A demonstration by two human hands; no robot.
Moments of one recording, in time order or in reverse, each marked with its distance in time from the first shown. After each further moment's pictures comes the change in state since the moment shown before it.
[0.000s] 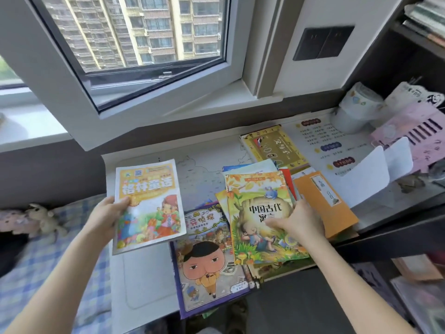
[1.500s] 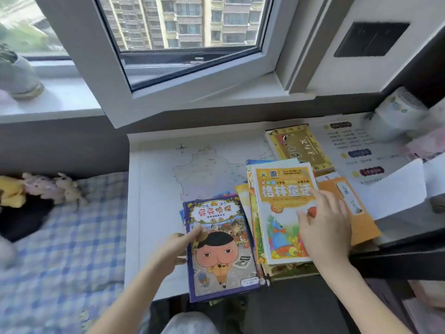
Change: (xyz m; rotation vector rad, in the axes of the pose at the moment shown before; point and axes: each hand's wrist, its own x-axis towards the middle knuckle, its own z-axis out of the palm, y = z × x) left_hand -0.063 -0.094 0.060 0.396 -0.174 -0.349; right_hand -0.033 -0.006 0.006 0.007 0.454 -0.445
